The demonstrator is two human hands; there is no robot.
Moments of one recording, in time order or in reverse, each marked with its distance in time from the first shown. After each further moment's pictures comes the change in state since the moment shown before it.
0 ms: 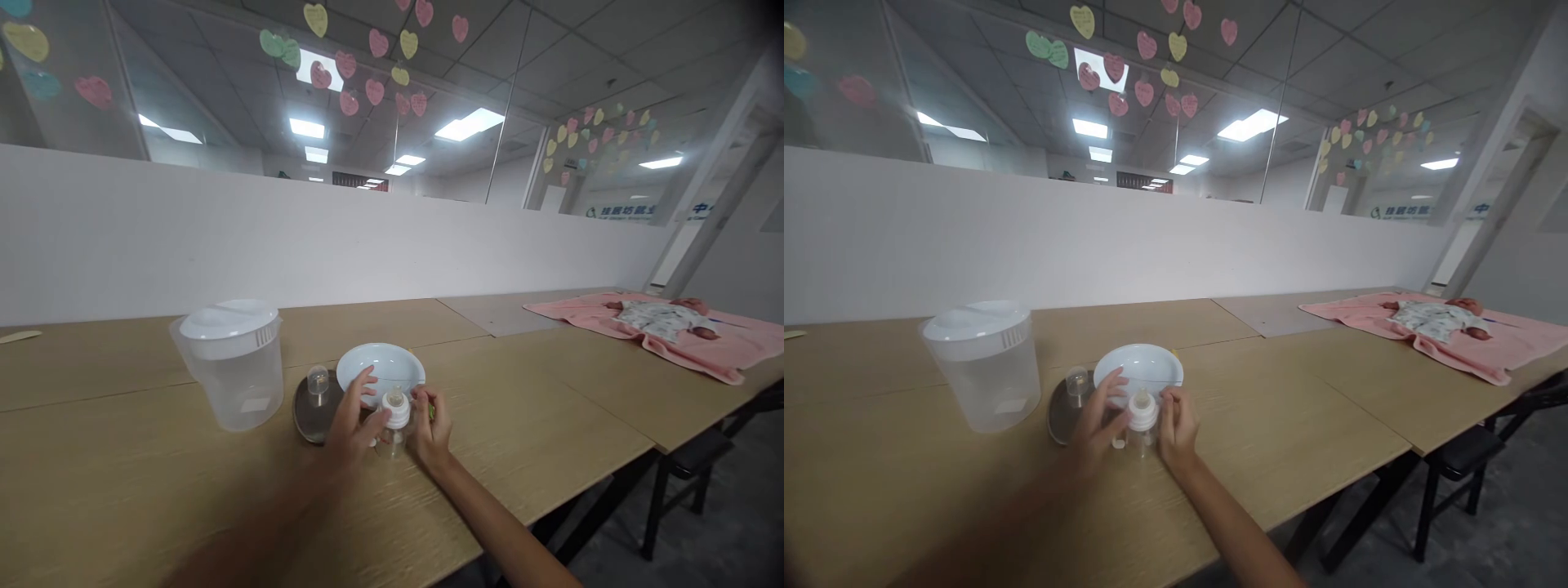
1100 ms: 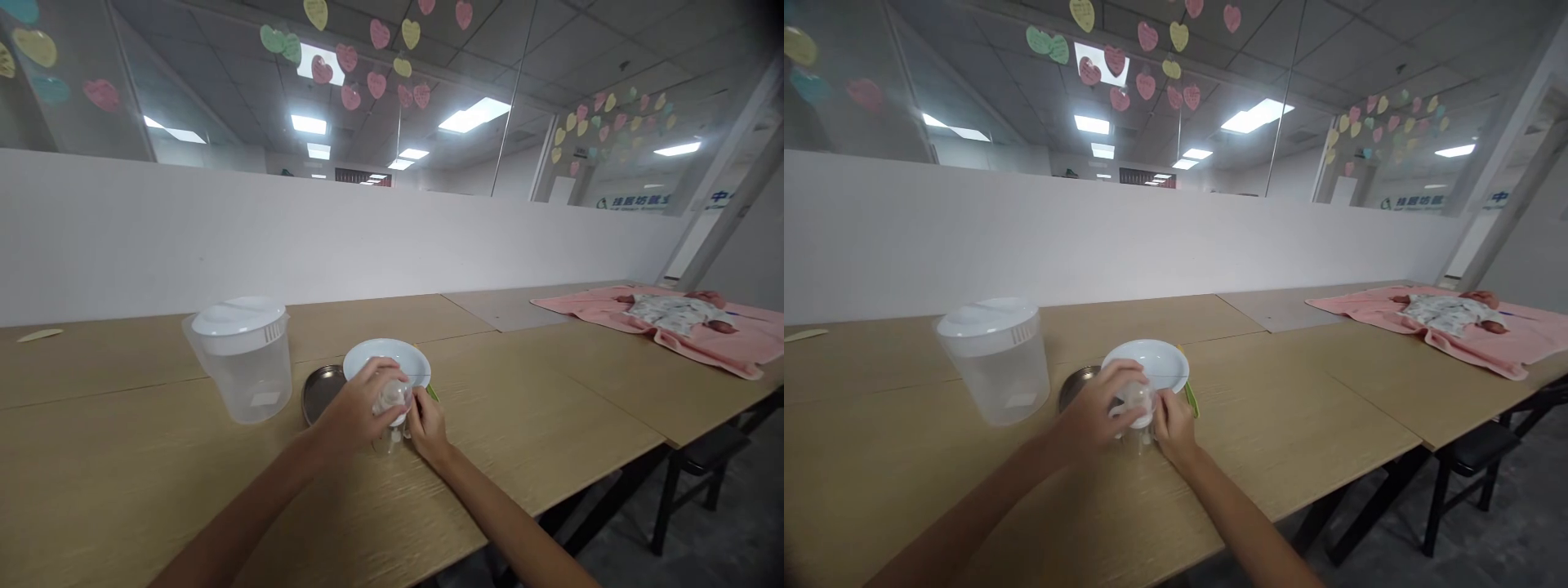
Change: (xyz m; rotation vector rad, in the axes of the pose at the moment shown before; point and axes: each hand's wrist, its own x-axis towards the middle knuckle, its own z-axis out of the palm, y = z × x) left_hand 0.023 0.061 -0.032 0.419 -0.289 0.349; right_hand -0.004 0.001 0.003 -0.113 -0.296 -0.057
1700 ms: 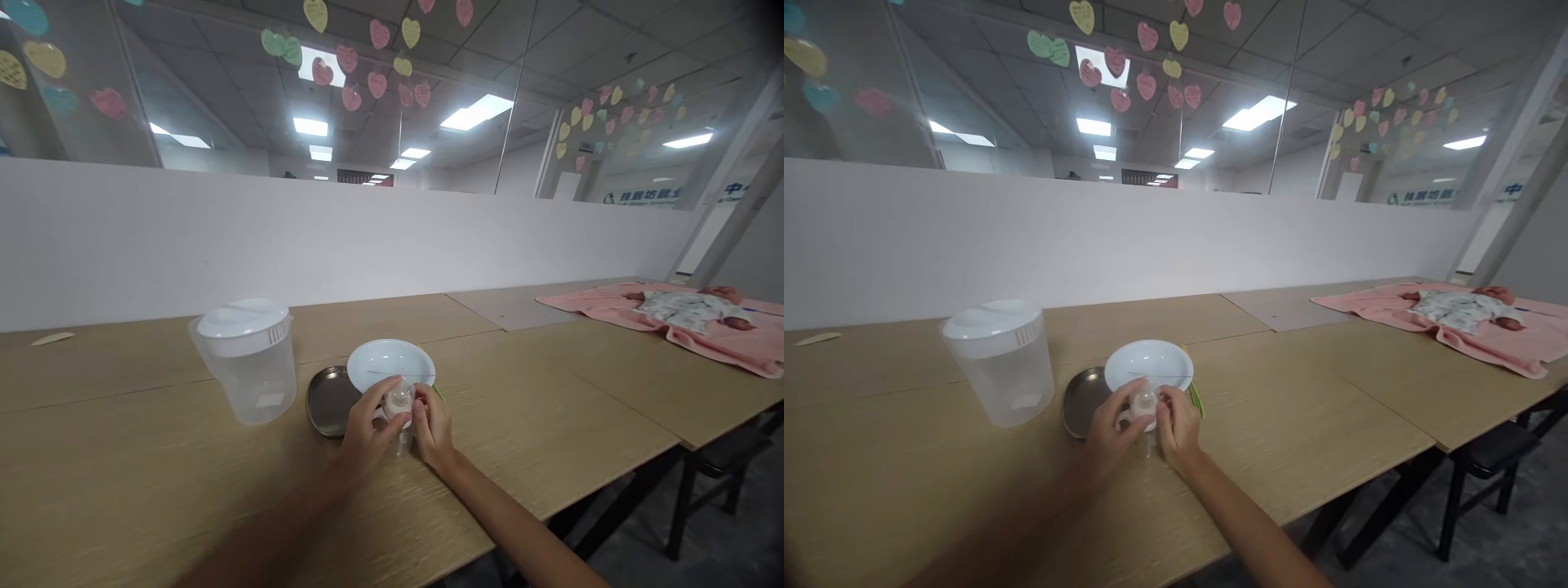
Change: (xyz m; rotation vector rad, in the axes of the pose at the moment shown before) left_hand -0.031 -0.023 0.064 -0.377 0.236 -0.308; right_hand -0.005 -0.004 -0.003 0.096 0.015 -0.008
